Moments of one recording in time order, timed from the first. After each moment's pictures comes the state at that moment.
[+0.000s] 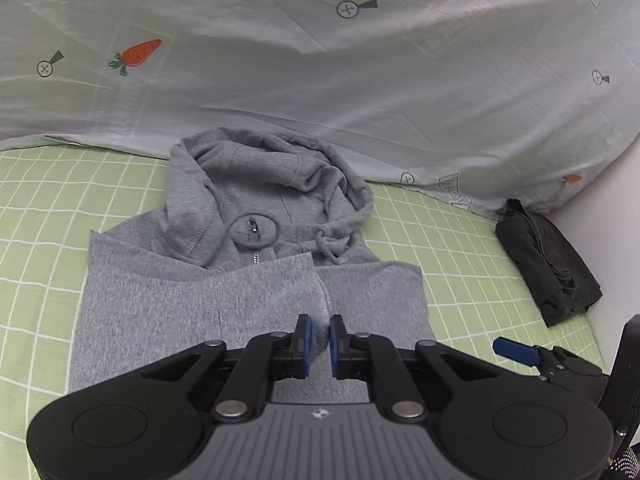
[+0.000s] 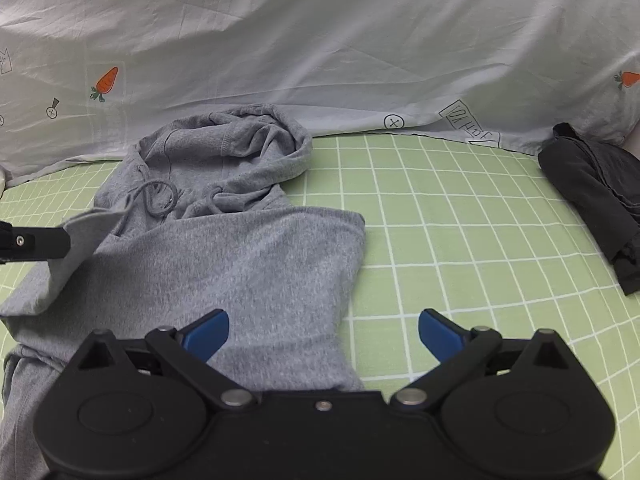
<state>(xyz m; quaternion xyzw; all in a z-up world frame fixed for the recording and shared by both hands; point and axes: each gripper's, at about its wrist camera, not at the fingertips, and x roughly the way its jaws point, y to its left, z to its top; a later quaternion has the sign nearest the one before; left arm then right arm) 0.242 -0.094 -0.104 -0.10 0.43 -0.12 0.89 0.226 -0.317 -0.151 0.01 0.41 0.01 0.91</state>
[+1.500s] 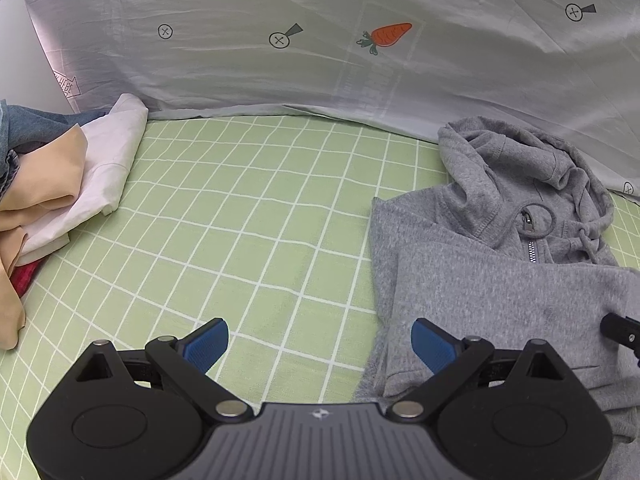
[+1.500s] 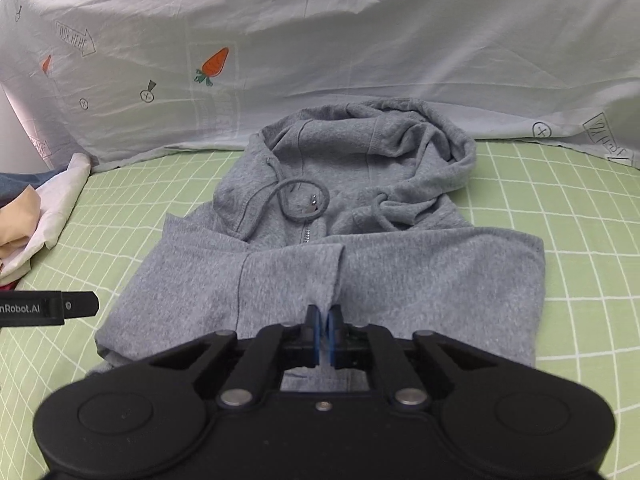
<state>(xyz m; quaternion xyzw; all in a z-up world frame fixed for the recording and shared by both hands) 0.222 0.010 -0.119 -0.05 0.45 0.16 0.87 0.254 -0.247 -0.151 0.04 0.41 0.15 0.90</state>
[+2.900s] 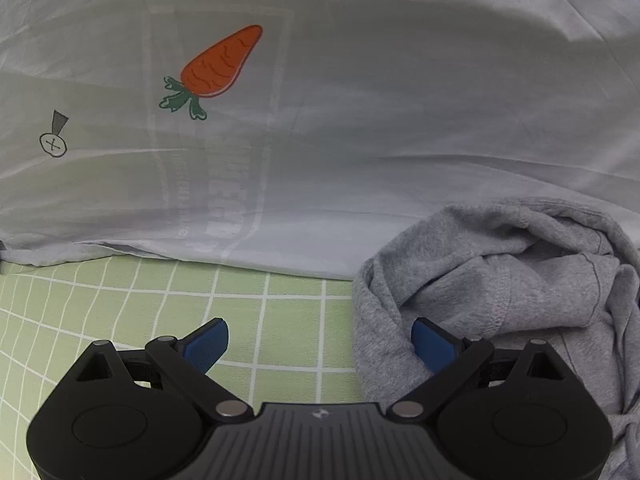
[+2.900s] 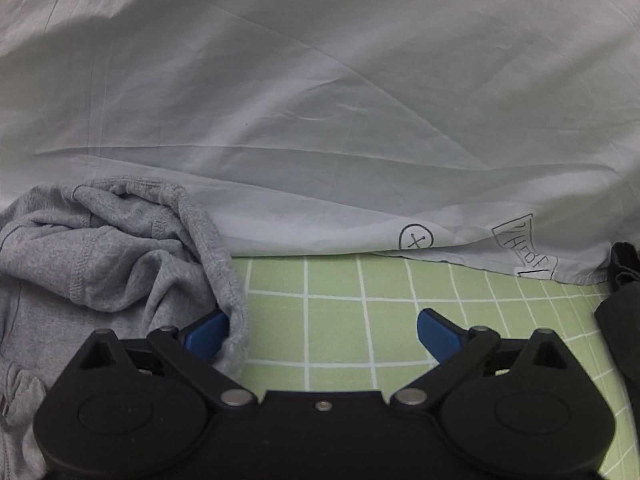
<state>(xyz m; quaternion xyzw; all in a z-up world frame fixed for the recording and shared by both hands) 0.465 -0.011 -0.161 0.04 0.45 0.07 0.89 0.448 -0.306 -0.200 -0.09 0.39 -0.06 0.92</state>
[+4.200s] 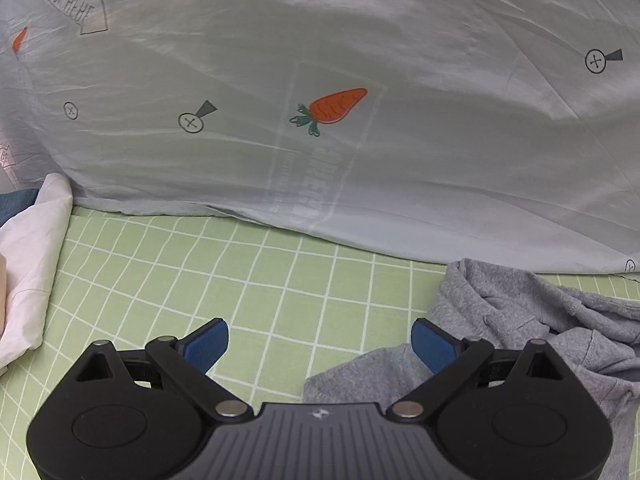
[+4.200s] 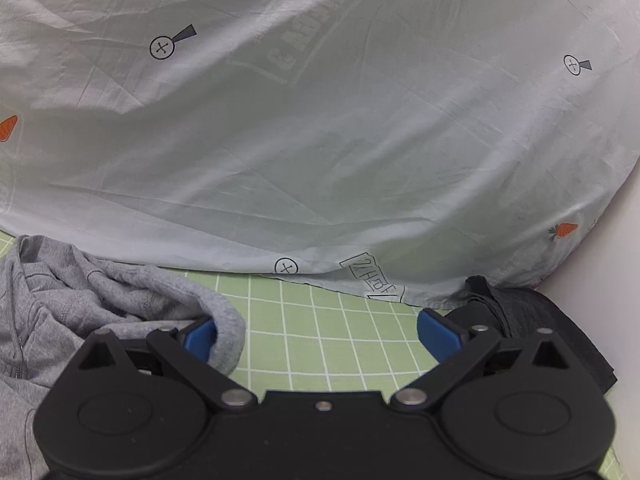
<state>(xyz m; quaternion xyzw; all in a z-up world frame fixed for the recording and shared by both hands) 0.382 0.004 -0.105 -0.03 0.42 0.11 0.90 0.326 -0.337 -0.125 -0.13 0.29 -0.12 0.94</state>
